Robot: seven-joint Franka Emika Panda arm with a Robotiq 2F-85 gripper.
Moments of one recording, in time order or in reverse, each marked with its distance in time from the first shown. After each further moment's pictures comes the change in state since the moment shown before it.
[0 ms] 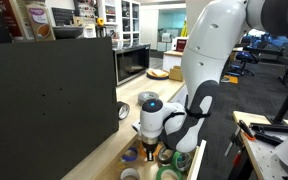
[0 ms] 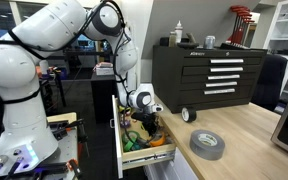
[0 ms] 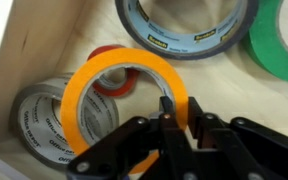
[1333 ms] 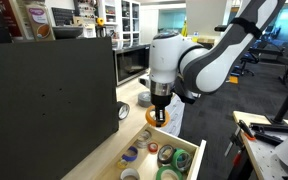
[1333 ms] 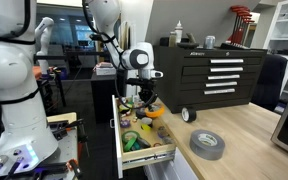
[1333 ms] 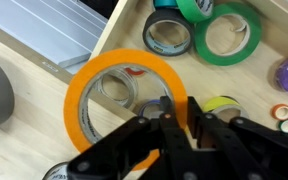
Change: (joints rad) arm -0.157 -0.632 0.151 -0.290 0.000 -0.346 -0.097
